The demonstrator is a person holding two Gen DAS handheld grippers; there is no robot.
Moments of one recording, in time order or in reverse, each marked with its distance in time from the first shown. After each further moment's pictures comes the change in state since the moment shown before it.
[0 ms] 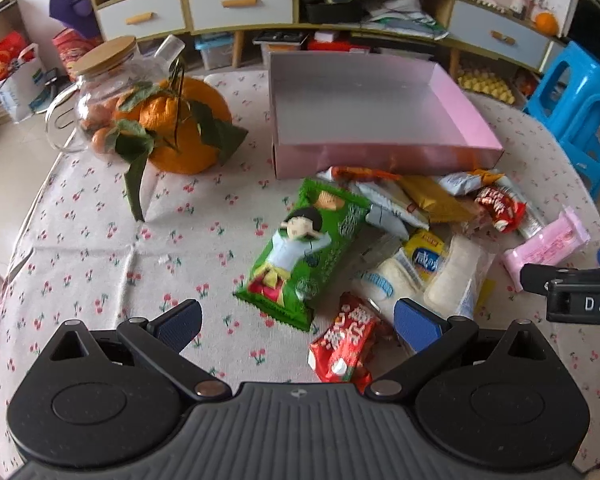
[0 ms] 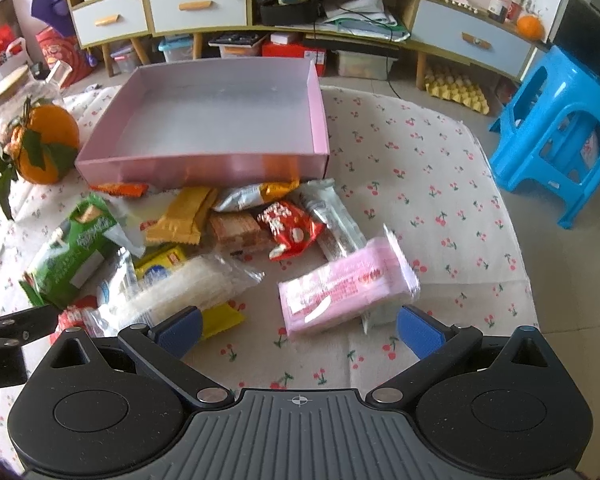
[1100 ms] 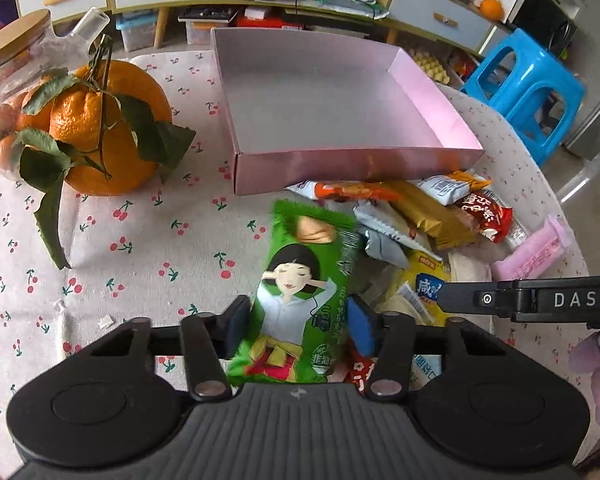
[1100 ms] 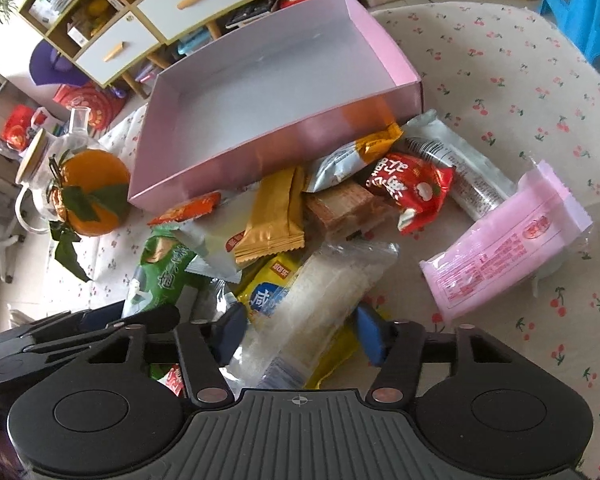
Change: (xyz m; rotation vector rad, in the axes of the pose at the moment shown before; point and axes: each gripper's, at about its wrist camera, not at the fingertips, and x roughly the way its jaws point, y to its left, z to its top) left arm 0.056 0.033 0.032 0.074 0.085 -0.274; right arm 0.052 0.013 0.013 0.300 0.150 0.328
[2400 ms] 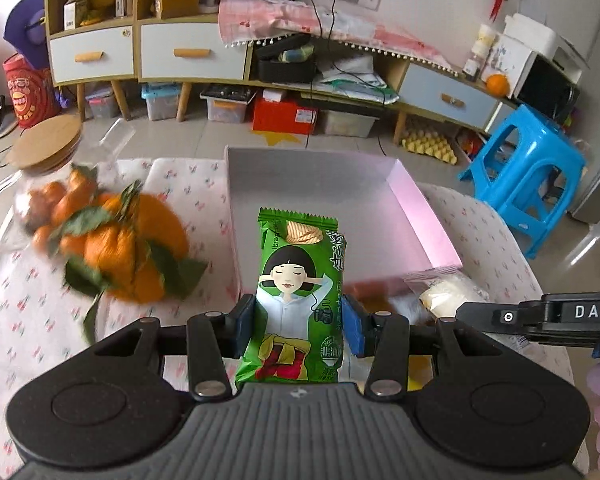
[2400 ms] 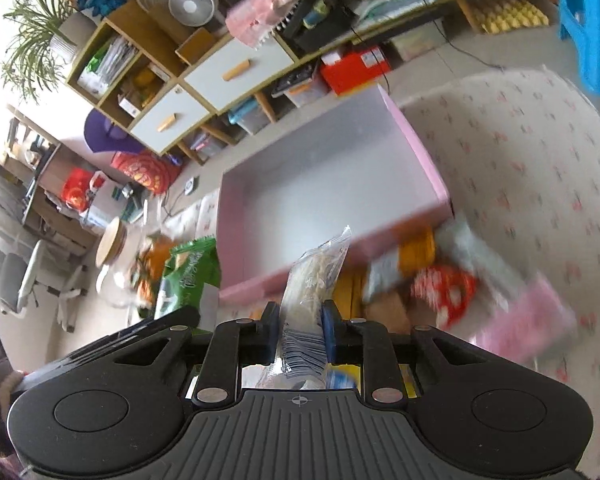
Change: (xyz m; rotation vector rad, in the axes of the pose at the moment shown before) left arm -0.028 -0.012 0.048 -0.046 -0.229 0.057; right arm -0.050 -0.006 0.054 0.047 -0.161 0.195
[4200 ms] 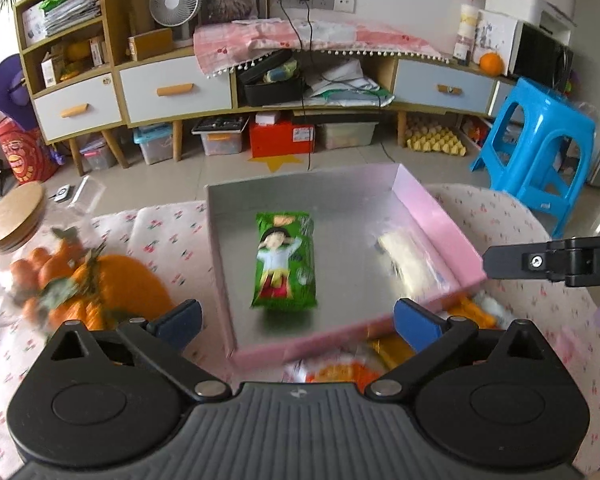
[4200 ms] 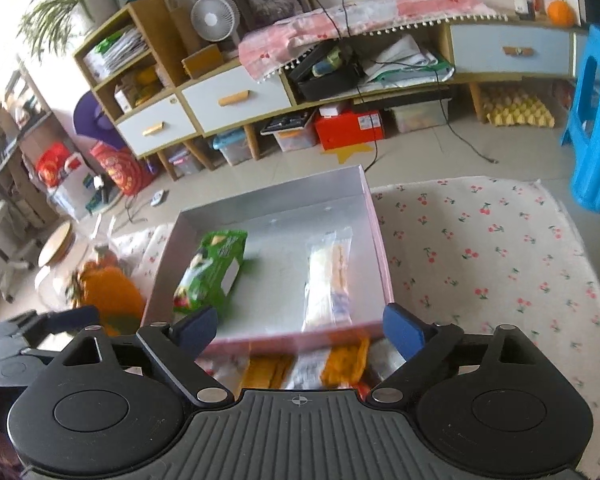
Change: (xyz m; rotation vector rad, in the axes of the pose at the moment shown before) left arm 0.015 -0.018 0.000 0.157 -0.042 0.088; right arm -0.003 -0.005 0.025 -0.253 -0.117 -0.145
